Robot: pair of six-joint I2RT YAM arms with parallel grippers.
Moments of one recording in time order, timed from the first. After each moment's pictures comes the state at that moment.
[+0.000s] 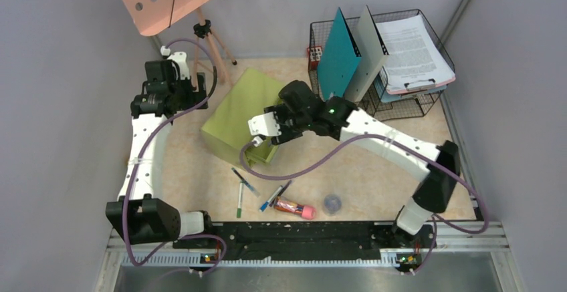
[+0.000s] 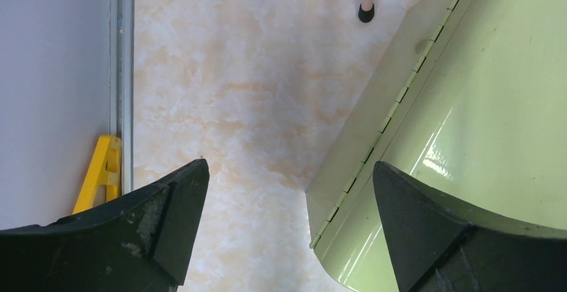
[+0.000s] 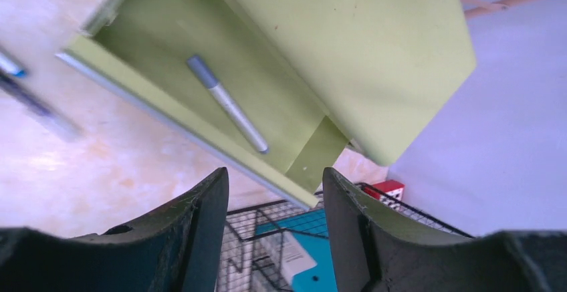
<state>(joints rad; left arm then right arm) 0.09 1.31 1.39 -0.76 0.04 0.03 0.98 1.71 1.65 -0.73 -0.04 -1.07</state>
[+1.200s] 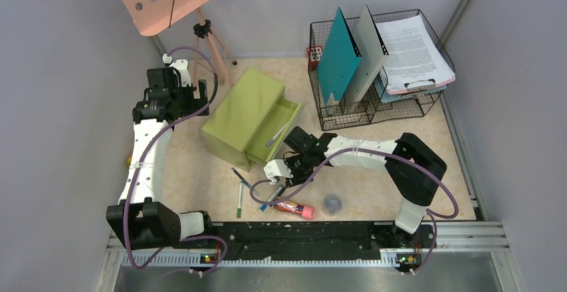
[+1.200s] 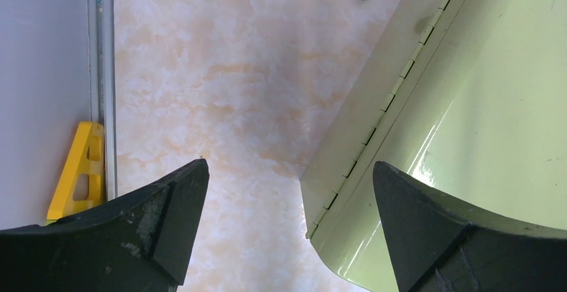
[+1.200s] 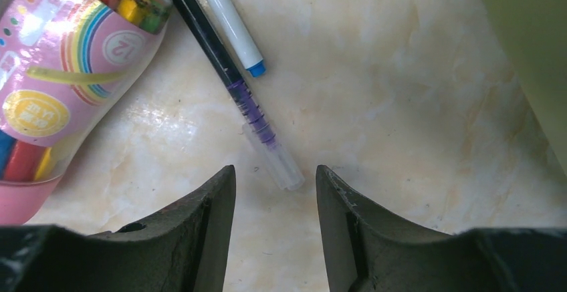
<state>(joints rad) 0.10 1.26 1.30 -0.75 0.06 0.02 0.97 1.75 1.10 -0.49 -0.36 -0.98</state>
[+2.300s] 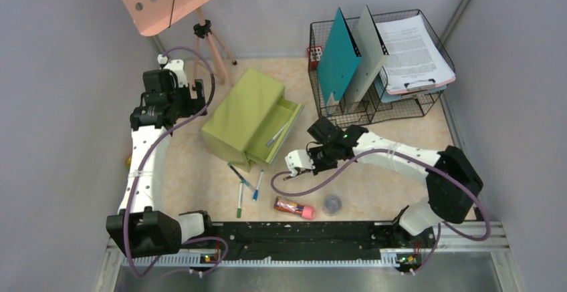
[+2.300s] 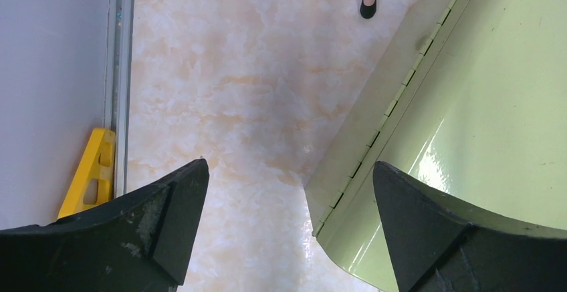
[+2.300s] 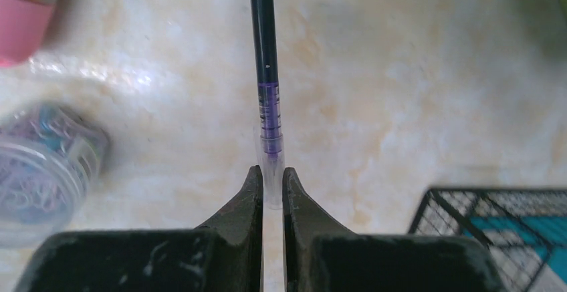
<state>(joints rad) 0.11 1.21 1.27 -0.70 0.06 0.02 0.88 1.54 1.02 -0.66 -0.23 -1.03</state>
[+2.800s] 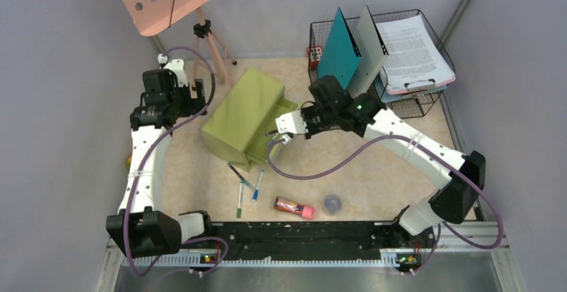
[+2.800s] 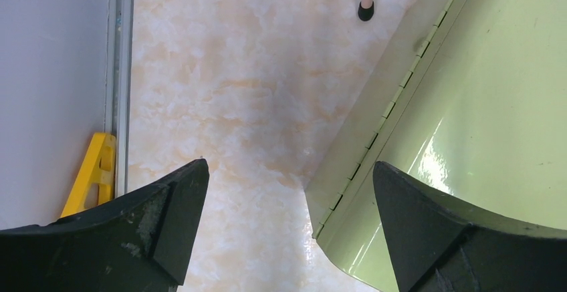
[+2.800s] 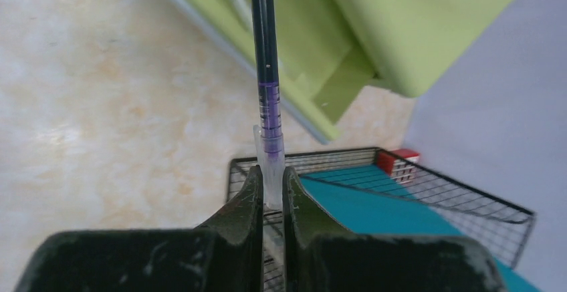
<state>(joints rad) 0.11 1.21 1.27 -0.70 0.06 0.03 0.82 1.47 1.42 -0.80 -0.17 -1.15</state>
